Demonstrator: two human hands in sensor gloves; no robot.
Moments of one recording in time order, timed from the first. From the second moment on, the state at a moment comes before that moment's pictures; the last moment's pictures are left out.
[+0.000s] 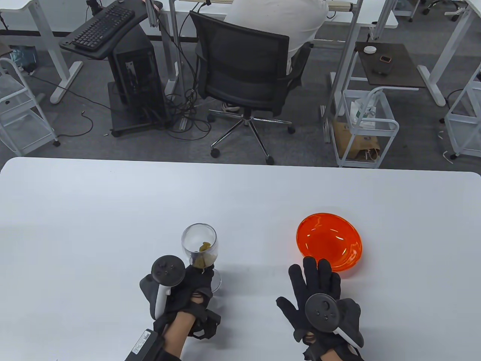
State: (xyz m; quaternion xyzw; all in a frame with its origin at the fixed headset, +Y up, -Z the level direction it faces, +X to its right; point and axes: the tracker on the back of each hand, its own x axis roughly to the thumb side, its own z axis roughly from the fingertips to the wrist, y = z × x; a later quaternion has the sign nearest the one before) left_hand -0.176 -0.733 -0.311 -0.05 0.12 0.42 0.90; right_hand 0.153 -0.720 -0.261 0.12 -0.05 0.97 0.20
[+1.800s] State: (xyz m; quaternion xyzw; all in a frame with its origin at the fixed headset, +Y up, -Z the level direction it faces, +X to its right) left_hand -0.082 -0.756 -0.278 -0.13 -0.12 0.41 0.89; right_hand 0.132 -0.757 -0.262 0.16 0.10 0.85 0.49
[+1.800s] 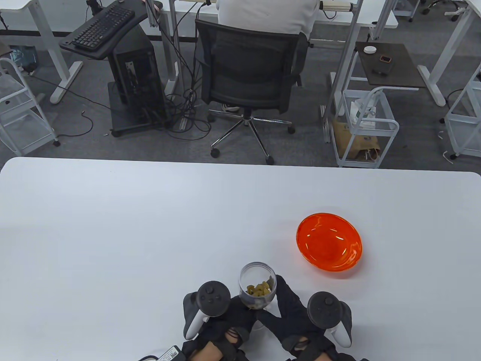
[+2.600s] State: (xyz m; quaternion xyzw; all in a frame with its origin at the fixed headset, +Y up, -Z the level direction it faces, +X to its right) left_hand -0.068 -0.752 -0.271 -0.11 -0.17 0.38 0.90; right_hand 0.129 -0.754 -0.256 0.15 0.10 0.80 0.58
